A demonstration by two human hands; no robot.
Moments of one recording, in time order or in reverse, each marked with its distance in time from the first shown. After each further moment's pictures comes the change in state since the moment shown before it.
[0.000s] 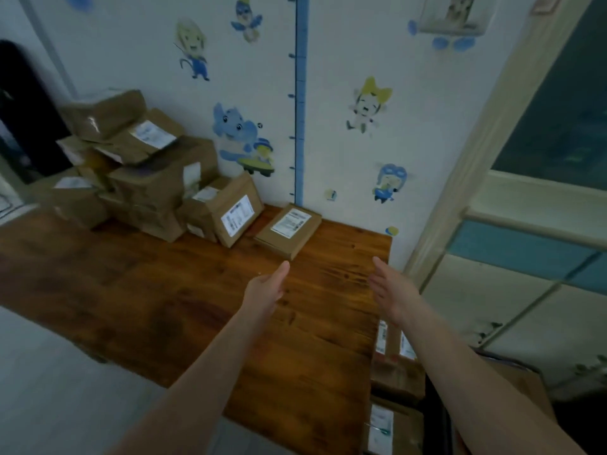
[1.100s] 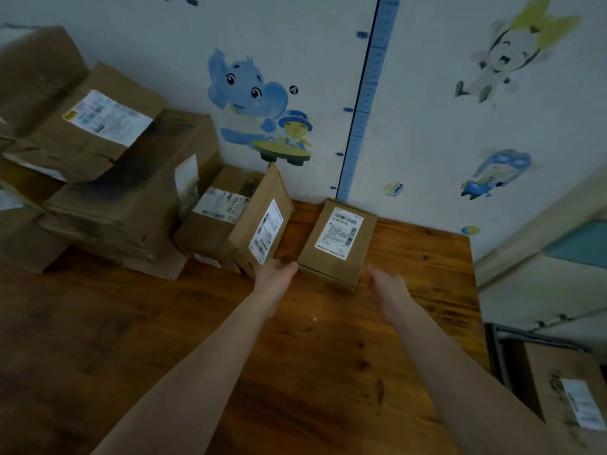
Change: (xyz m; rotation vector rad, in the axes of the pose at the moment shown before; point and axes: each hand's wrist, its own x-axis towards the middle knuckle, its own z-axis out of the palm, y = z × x) left_hand 0.268 0.077 -0.086 0.407 -0.095 -0.057; right_hand 0.217 0.029 0.195 -0.071 0.284 0.157
